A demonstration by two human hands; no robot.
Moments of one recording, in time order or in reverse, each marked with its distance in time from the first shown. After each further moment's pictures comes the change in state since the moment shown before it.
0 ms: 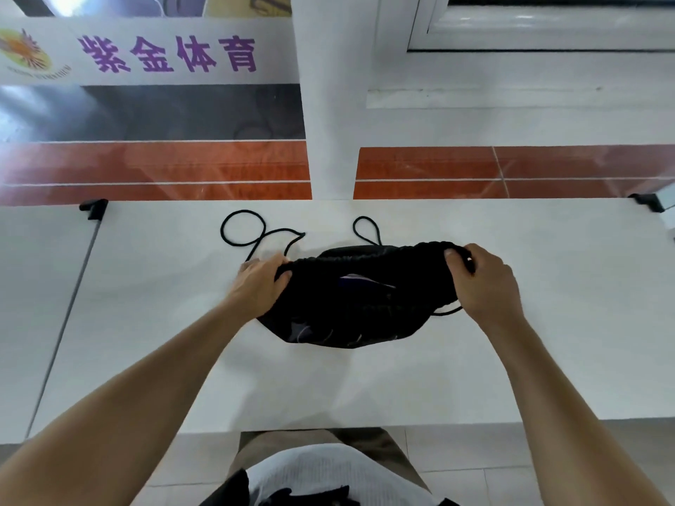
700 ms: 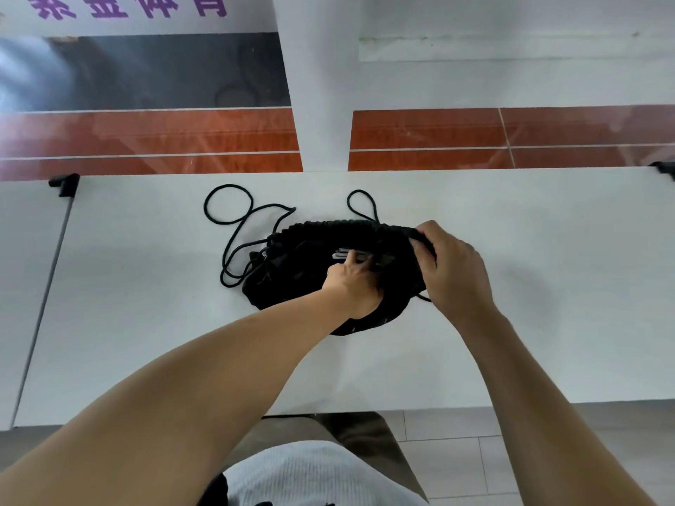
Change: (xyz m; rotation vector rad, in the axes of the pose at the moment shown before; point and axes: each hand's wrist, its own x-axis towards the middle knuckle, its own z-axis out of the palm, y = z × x) left_hand 0.031 0.130 0.103 0.495 -0.409 0.211; right_hand -0.004 -0.009 0.036 -0.087 0.008 -0.401
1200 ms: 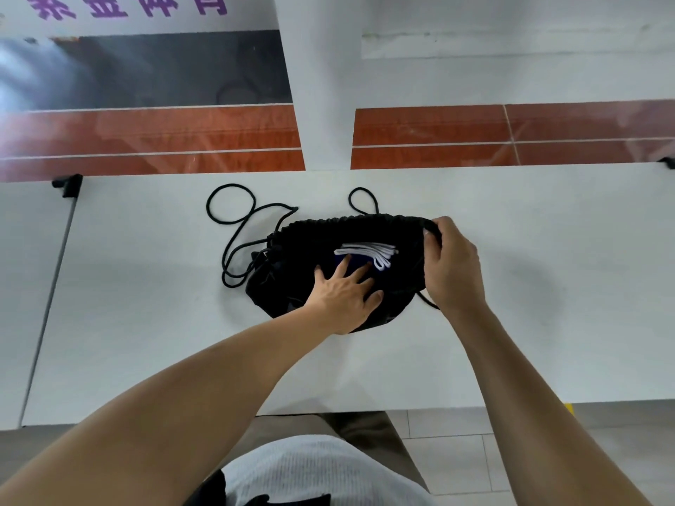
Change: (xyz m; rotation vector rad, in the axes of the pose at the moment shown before) left_hand -0.029 -0.019 0.017 -0.045 -0.056 0.066; right_hand 0.011 0.011 0.027 0.167 0.083 0.209
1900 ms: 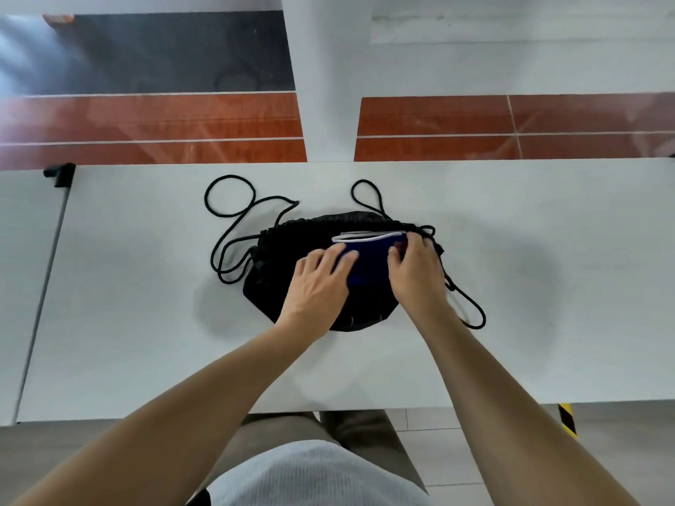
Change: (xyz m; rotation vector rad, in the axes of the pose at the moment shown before) left_hand -0.023 -0.030 0.023 -0.089 0.629 -0.084; right_hand -0.004 -0.005 0.061 -0.150 -0.122 0.214
